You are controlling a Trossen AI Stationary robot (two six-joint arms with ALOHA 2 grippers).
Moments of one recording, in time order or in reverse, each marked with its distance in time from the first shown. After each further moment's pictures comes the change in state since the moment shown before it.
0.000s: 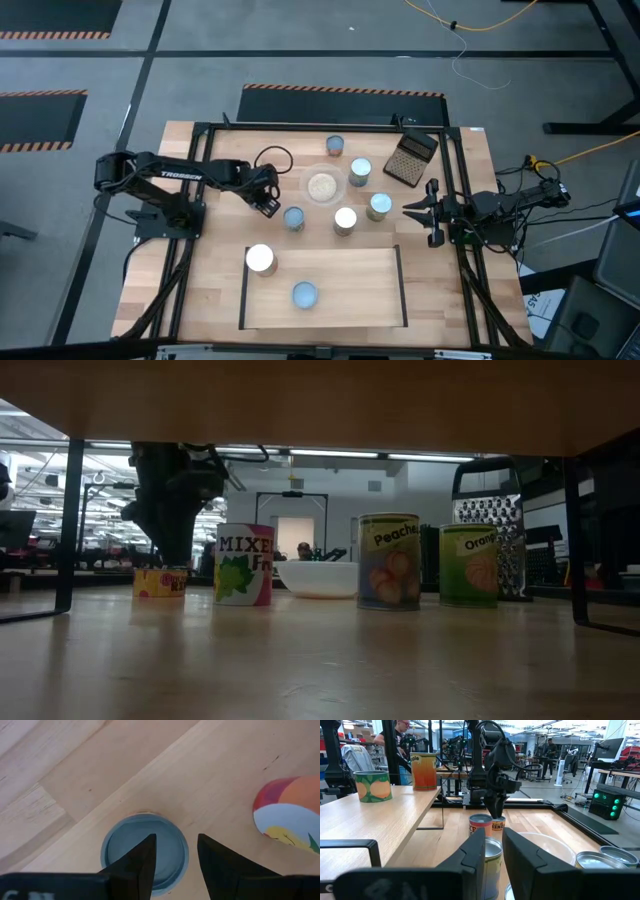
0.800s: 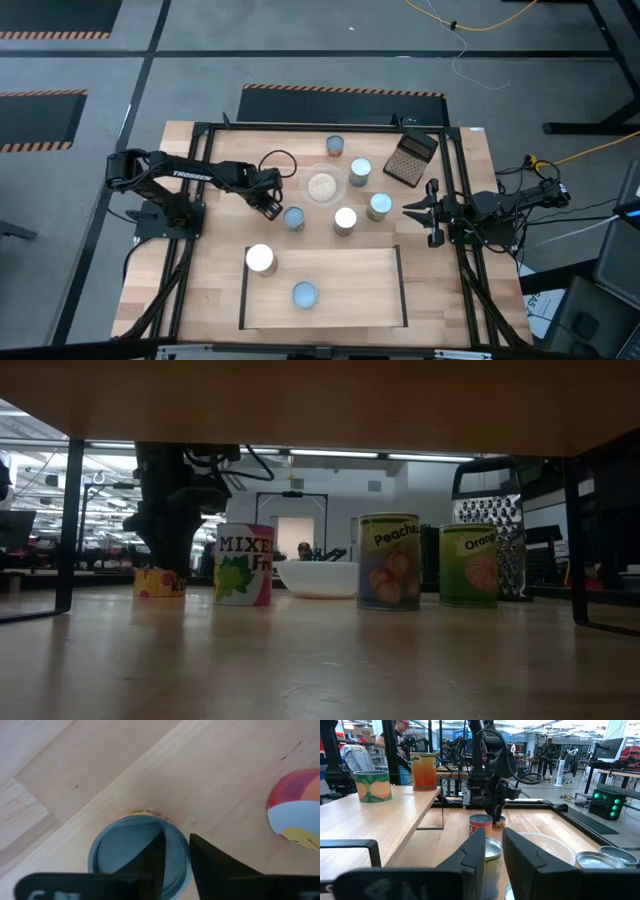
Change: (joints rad) left arm -0.001 0.099 0.003 -0.005 0.009 0.007; right arm 0.000 0.000 0.000 0.000 0.000 0.000
